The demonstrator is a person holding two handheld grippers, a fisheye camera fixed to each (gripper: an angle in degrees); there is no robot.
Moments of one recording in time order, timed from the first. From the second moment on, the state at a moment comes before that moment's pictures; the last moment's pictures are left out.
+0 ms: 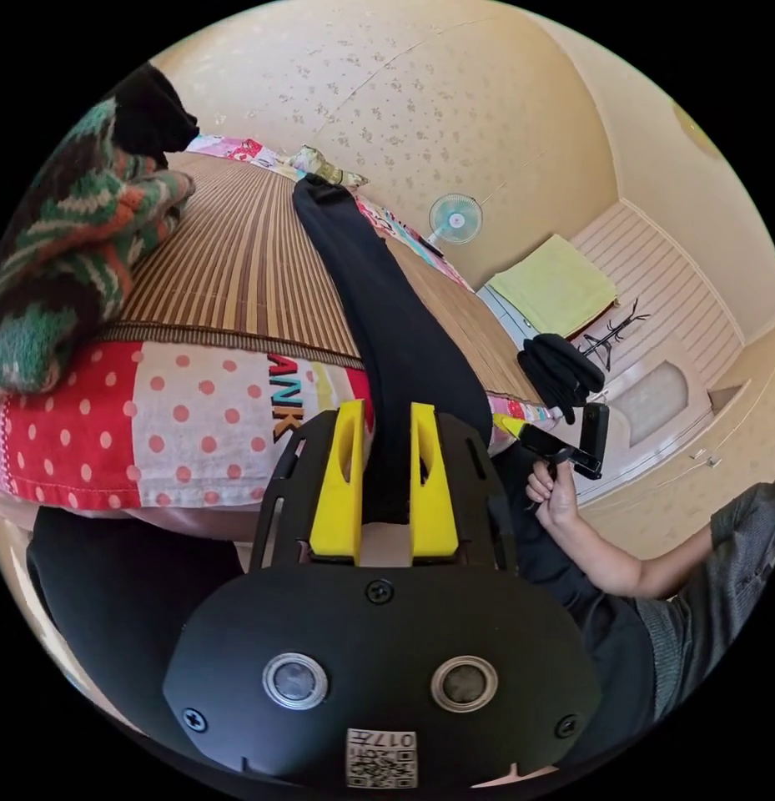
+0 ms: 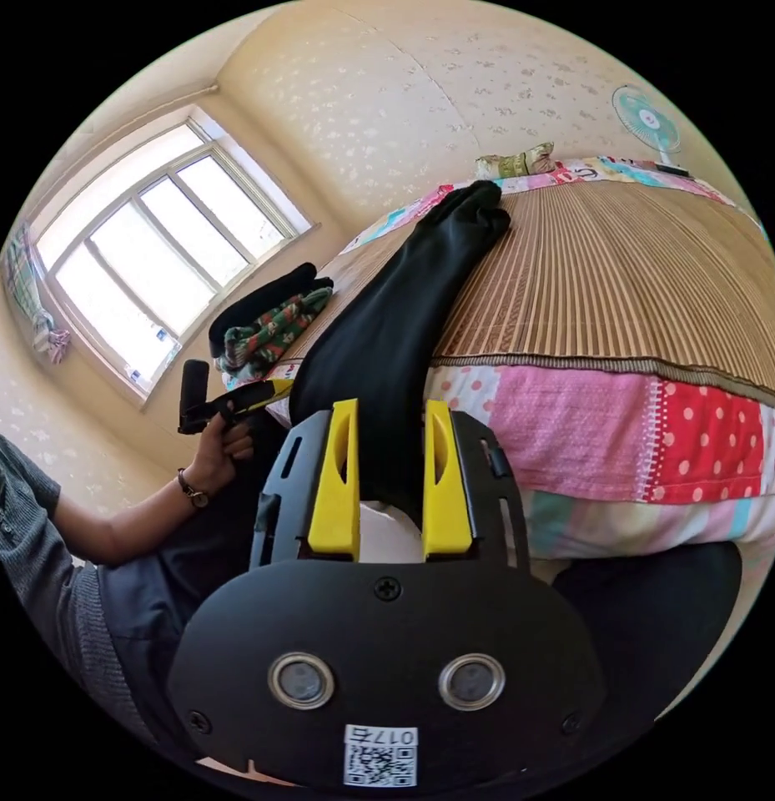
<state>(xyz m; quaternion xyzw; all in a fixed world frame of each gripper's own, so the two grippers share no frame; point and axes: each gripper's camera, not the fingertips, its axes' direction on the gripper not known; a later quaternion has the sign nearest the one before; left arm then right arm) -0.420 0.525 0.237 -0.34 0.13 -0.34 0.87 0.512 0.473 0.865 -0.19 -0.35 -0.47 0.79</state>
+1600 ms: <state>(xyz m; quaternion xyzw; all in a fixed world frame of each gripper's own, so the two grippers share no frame) -0.379 0.520 0.287 -0.34 0.15 -0.32 0.87 0.481 0.481 0.955 -0.25 -0.31 -0.47 0.79</state>
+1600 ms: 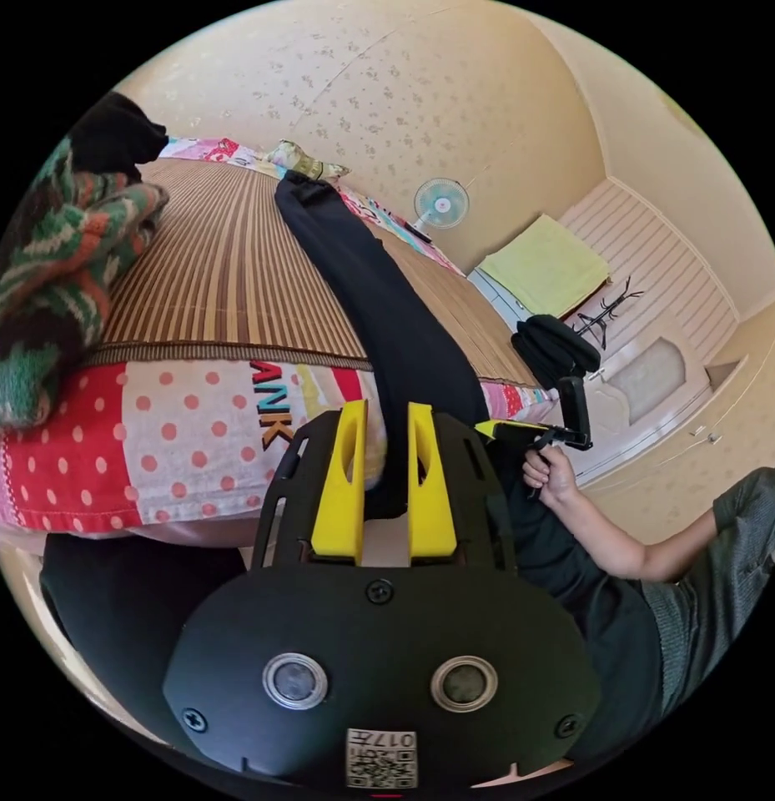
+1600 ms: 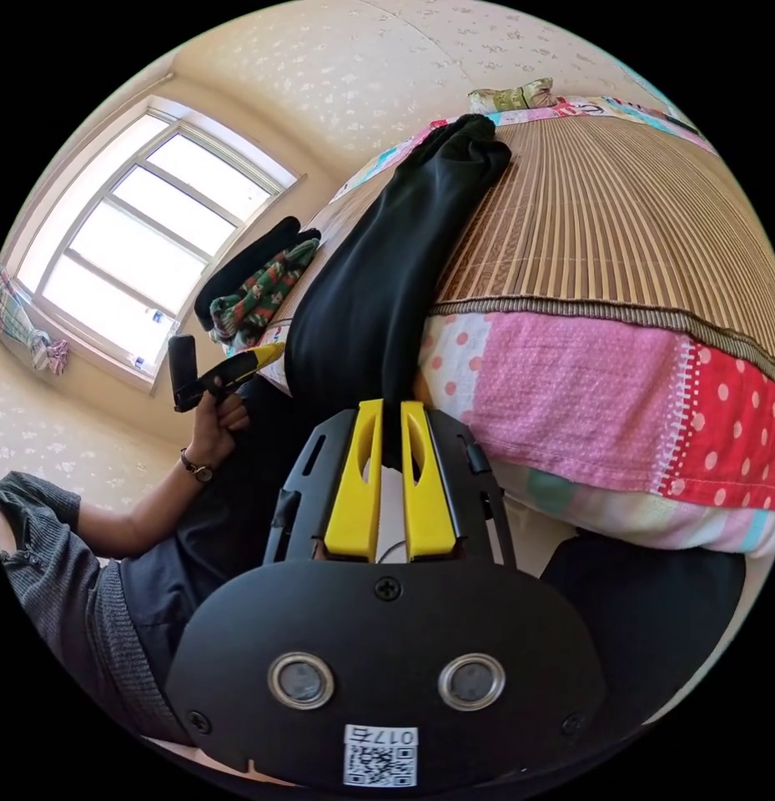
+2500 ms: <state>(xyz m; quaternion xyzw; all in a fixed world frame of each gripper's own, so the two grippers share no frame) -0.321 0.521 0.316 -0.34 0.22 -0.35 0.85 0.515 0.437 0.991 -0.20 -0.38 -0.42 0.80</state>
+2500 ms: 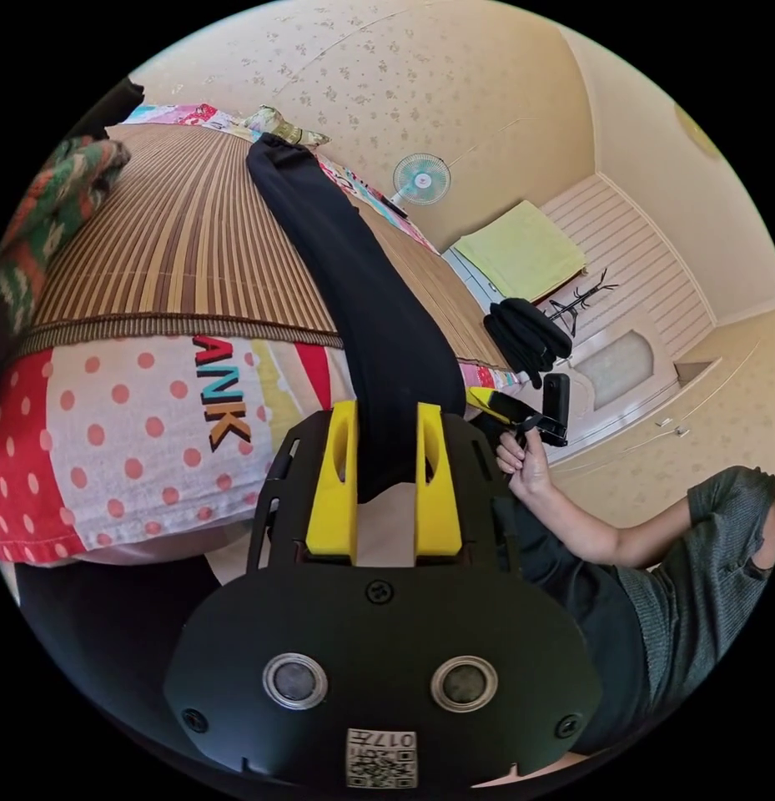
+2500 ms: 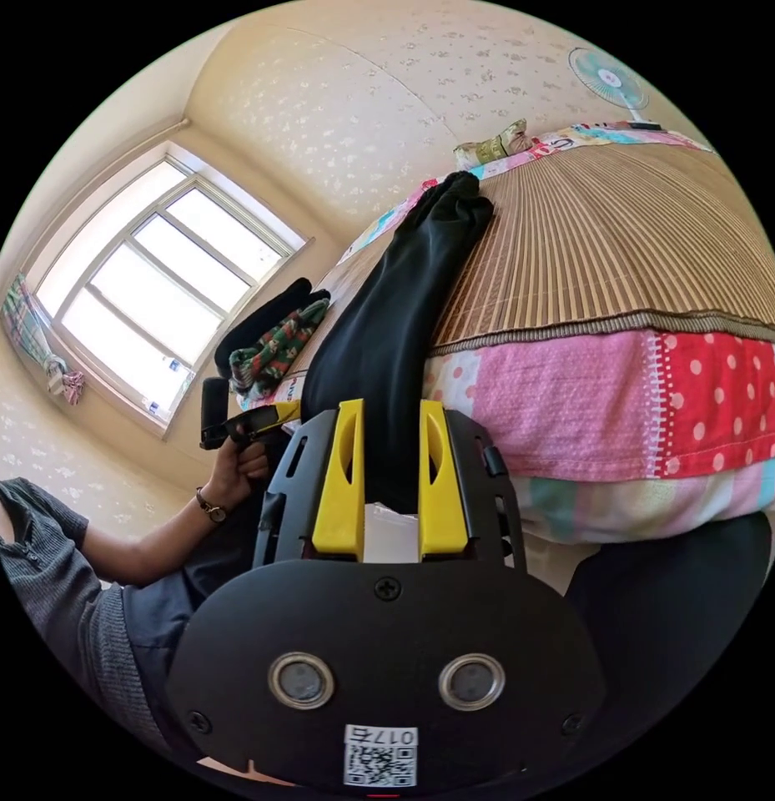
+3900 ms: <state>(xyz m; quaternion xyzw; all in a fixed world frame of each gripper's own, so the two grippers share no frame) -0.137 0.126 0.003 0.09 0.48 -0.15 0.86 0.569 0.233 0.586 -0.08 -0.73 -0.53 0.42</state>
